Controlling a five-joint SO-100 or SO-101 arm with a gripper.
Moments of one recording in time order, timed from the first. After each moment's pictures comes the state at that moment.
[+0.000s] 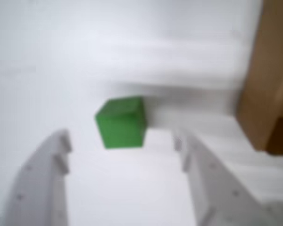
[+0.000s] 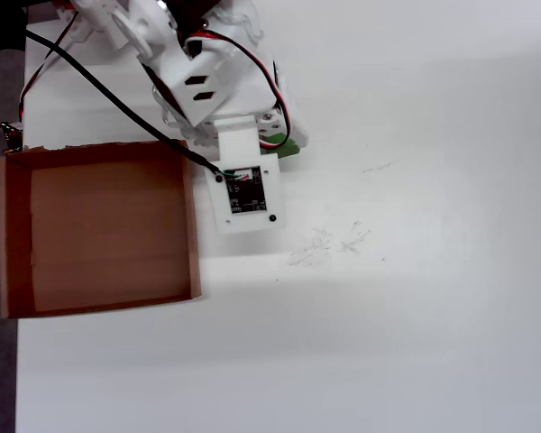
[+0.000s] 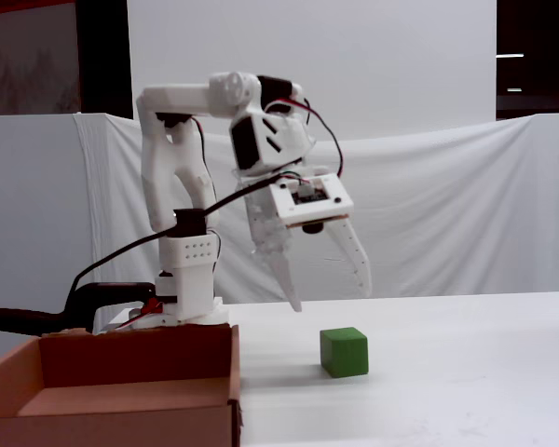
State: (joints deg) arm -40.5 102.9 112.9 52.7 -19.8
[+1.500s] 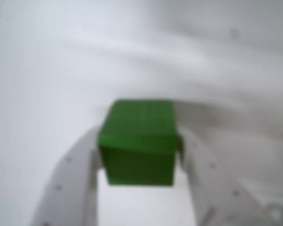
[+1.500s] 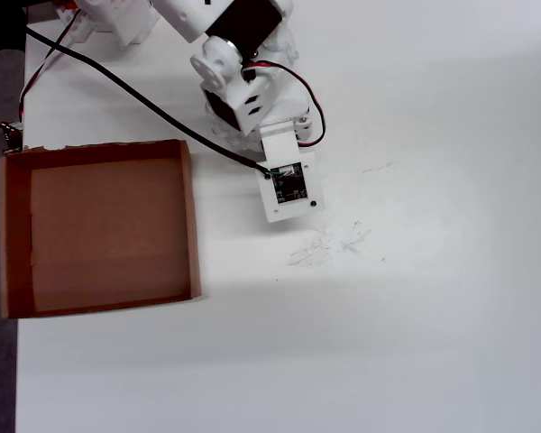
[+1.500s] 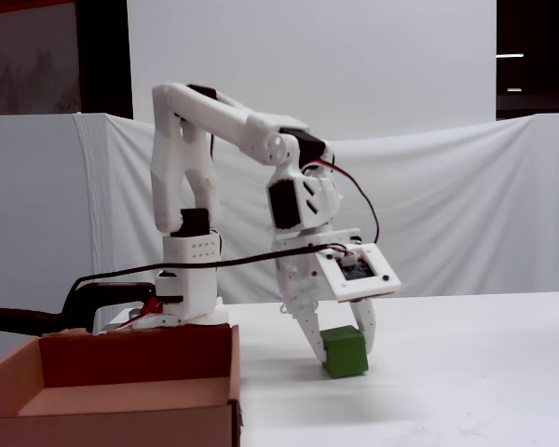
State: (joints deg) arm -47.4 92.0 118.8 38.8 -19.8
